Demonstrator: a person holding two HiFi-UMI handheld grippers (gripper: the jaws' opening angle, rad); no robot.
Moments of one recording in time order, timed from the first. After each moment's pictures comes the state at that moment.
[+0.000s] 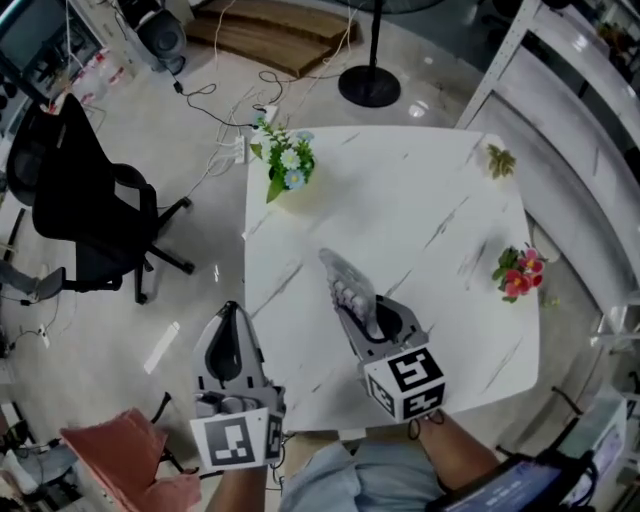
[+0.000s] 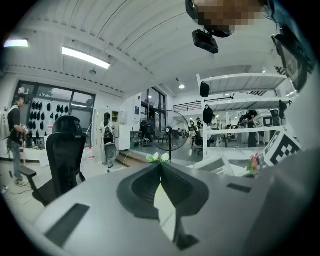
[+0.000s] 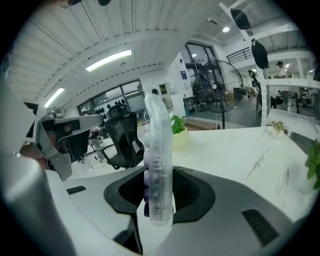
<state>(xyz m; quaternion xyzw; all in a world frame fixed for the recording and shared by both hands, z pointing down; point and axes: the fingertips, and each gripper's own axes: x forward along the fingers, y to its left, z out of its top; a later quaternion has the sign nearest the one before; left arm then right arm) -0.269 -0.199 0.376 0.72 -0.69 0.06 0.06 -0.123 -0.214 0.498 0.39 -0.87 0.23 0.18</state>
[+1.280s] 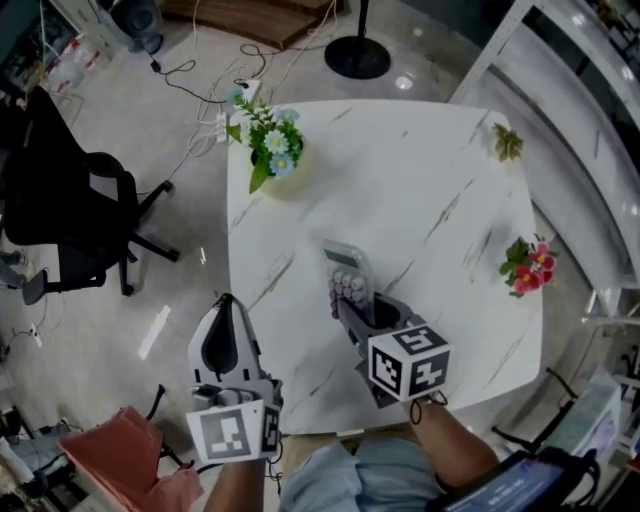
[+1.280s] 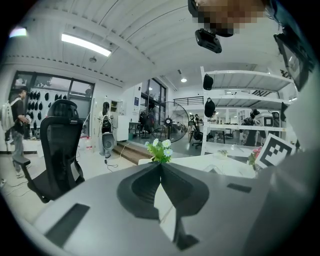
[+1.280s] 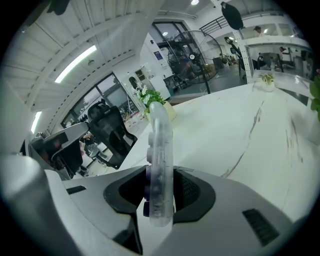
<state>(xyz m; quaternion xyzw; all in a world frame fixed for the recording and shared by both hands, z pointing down) -0.275 -0.229 0.428 0.72 -0.68 0.07 0.11 -0.115 -0.223 0.570 0.41 -0.80 0.40 0.20</state>
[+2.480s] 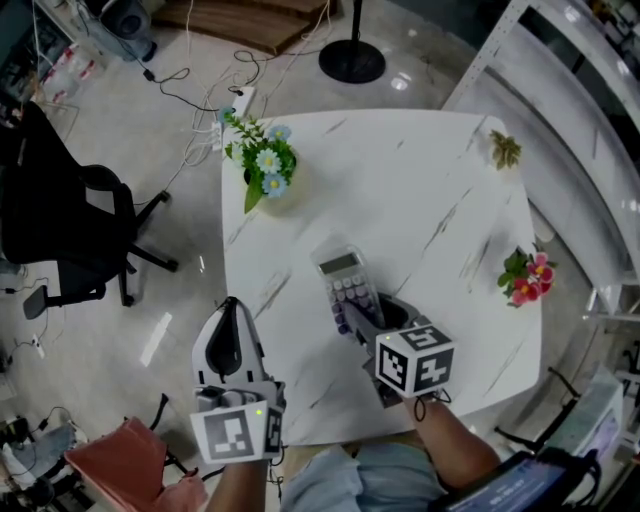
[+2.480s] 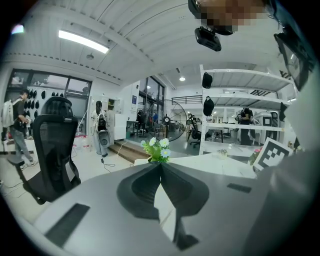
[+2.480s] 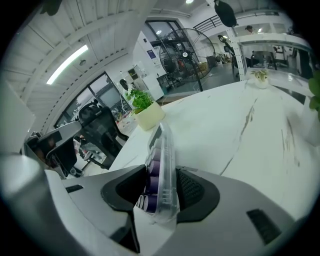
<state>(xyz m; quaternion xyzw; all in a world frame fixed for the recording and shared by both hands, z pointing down) -0.266 -0.255 0.434 0.73 -0.67 0.09 0.11 -0.091 -0.245 0.585 0.43 -0.77 0.41 0.21</state>
